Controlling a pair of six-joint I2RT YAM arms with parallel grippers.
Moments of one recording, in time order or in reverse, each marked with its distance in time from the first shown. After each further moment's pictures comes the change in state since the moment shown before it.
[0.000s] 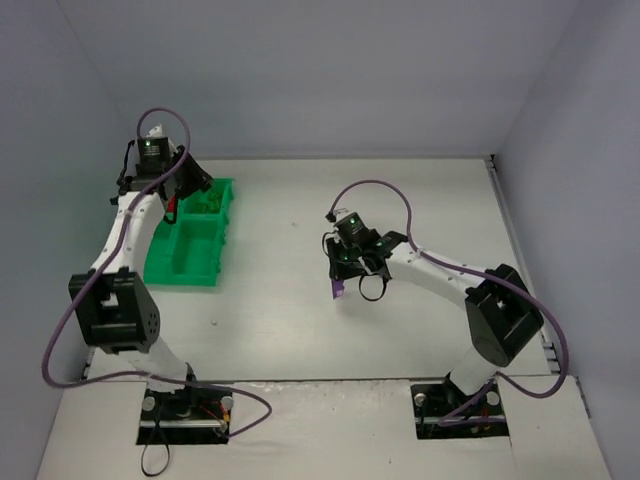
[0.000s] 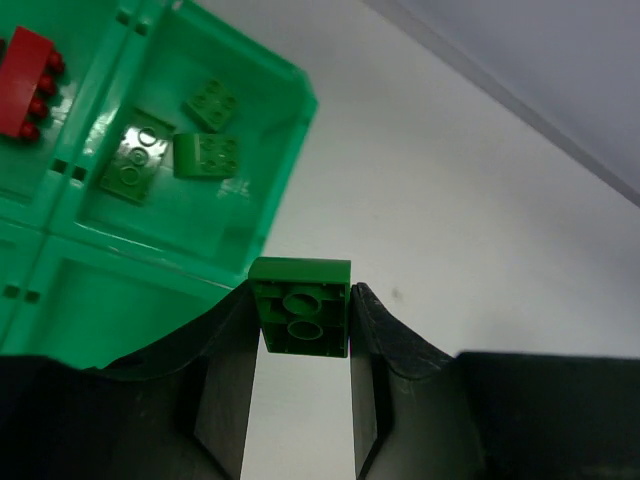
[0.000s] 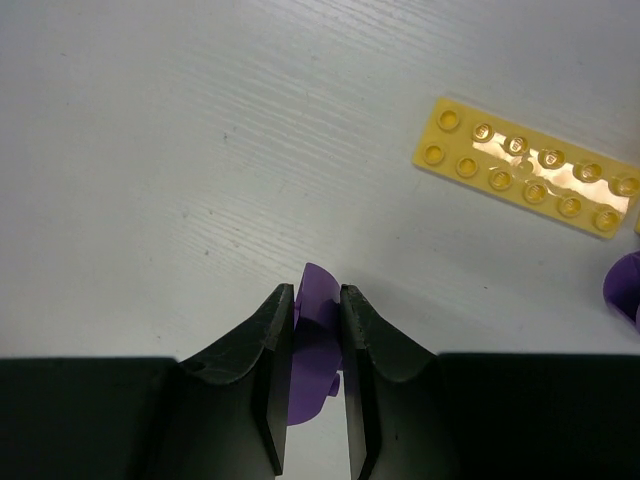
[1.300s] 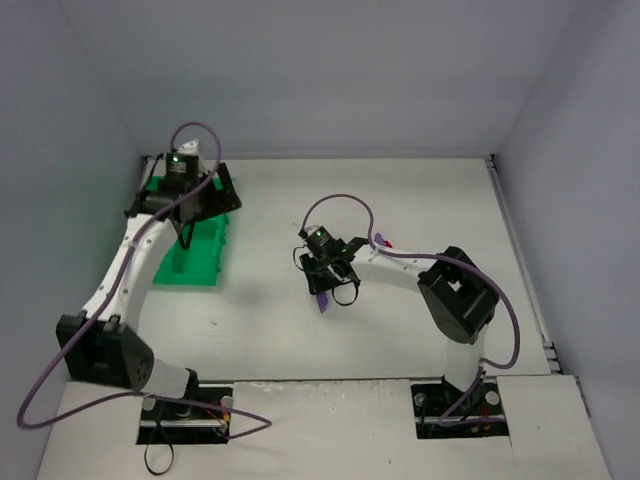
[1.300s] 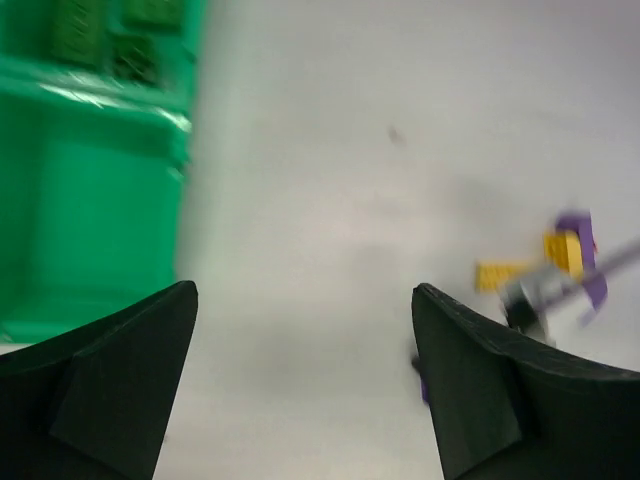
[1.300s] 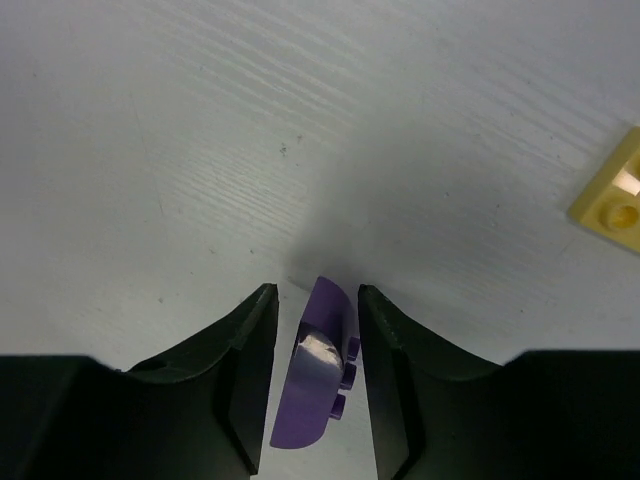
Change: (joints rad) left arm -0.157 -0.142 -0.024 -0.238 -0.142 0.135; right arm 0.100 0.246 0.105 0.023 -0.001 0.018
